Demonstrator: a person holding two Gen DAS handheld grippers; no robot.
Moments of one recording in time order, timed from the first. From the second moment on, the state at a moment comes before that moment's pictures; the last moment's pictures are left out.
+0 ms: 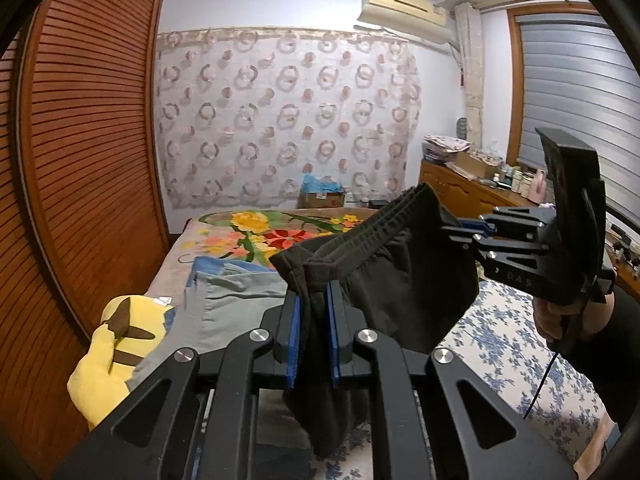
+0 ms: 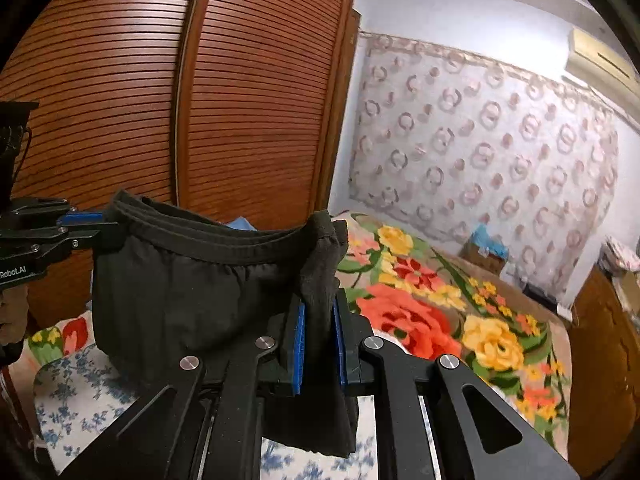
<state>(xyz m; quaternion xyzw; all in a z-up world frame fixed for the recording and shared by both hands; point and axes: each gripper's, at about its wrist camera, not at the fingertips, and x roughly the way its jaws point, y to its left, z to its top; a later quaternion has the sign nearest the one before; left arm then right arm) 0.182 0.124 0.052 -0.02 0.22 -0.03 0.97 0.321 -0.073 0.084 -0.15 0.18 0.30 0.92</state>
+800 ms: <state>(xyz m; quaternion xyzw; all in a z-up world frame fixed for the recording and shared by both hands) 0.168 0.174 0.023 -0.12 0.22 0.05 0.97 0.398 0.001 0.063 -0.23 0.16 0.36 0.89</state>
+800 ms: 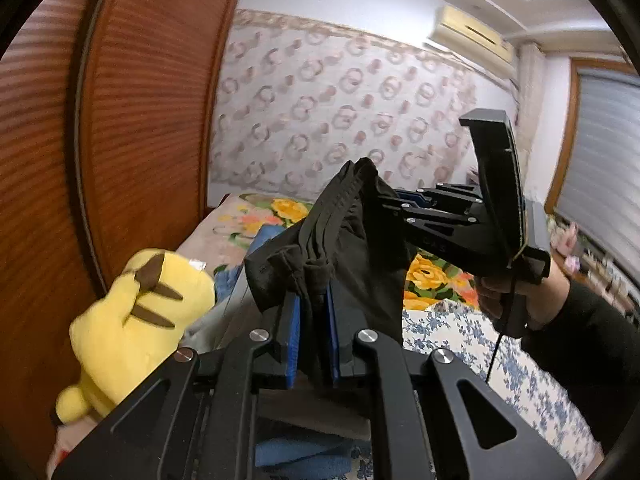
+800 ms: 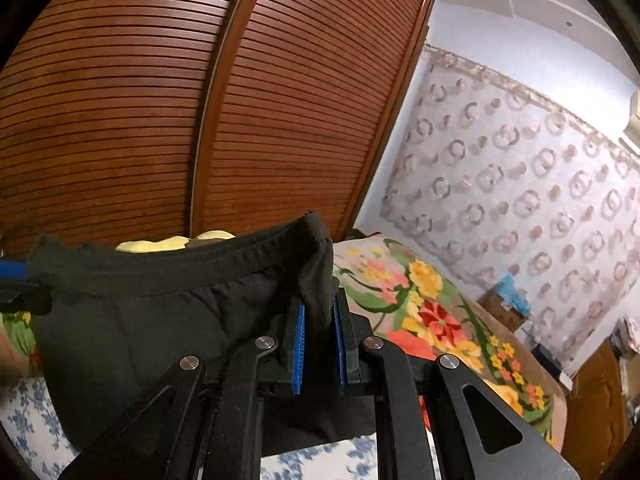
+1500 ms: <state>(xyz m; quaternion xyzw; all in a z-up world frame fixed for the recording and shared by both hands) 0.167 0.188 -0.008 -0.14 0.23 0.11 0.96 0.430 0.021 0.060 -0.22 0.19 0.40 0.87</state>
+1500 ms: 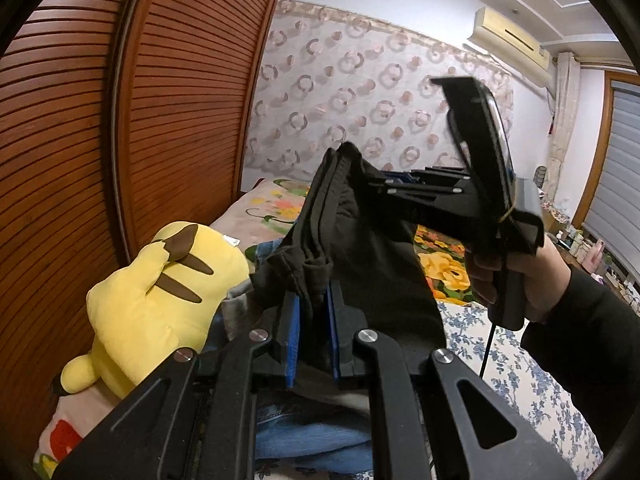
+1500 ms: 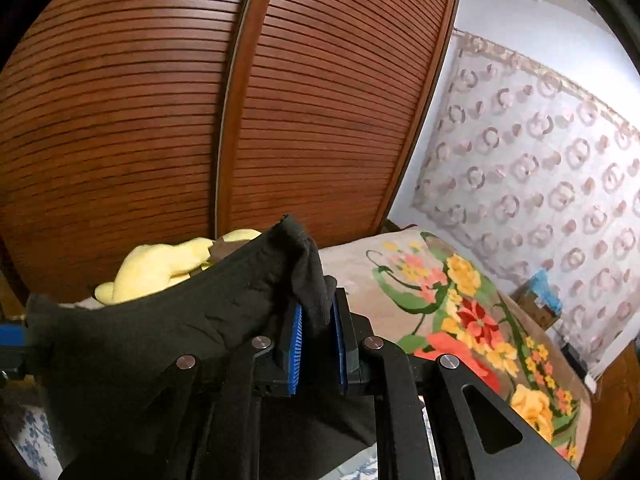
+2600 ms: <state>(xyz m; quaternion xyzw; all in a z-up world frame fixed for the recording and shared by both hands) 0.174 0.190 -0.024 -0.12 0.28 0.13 0.94 0.454 -0.034 0.032 -0.11 0.28 0.39 0.87</state>
